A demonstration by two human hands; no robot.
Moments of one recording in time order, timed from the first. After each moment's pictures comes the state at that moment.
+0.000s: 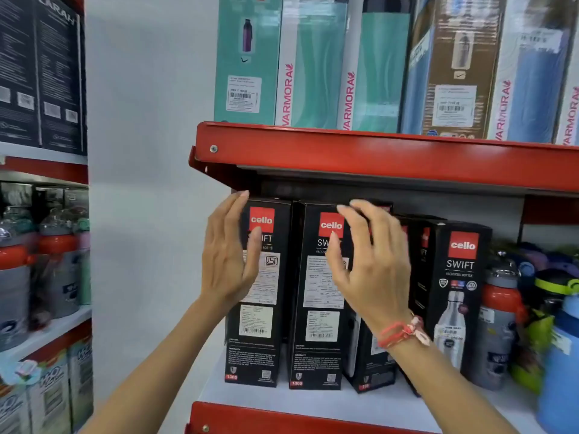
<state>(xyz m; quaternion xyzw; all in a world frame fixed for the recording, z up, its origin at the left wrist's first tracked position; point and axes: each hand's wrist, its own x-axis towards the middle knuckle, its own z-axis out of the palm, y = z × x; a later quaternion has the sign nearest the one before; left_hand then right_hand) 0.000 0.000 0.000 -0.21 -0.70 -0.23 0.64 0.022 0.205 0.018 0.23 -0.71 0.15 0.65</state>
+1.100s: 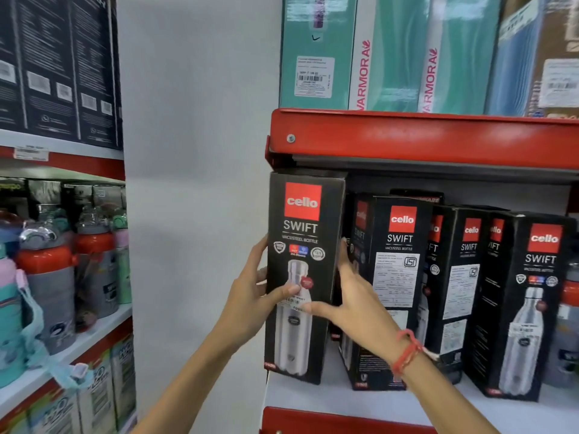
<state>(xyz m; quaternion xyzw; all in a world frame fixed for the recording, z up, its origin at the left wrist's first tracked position) 0.024 -0.080 -0.044 -0.19 -0.74 -0.61 0.23 0.017 0.100 -0.028 0.26 -0.86 0.40 0.17</state>
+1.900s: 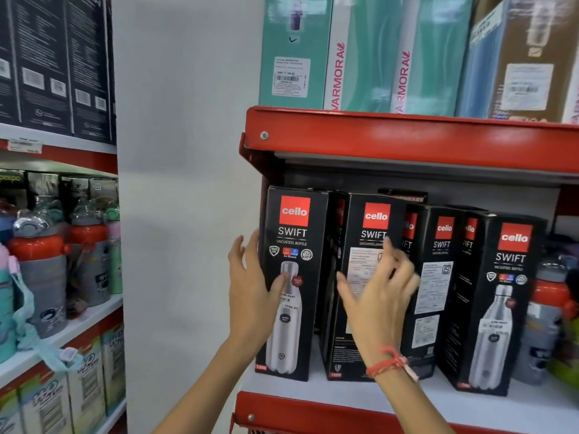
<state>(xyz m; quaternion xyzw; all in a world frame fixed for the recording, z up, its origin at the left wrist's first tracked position) 0.029 -0.020 -0.050 -0.03 -0.79 -0.43 0.44 0.003 0.140 -0.054 0.01 -0.81 0.31 0.50</state>
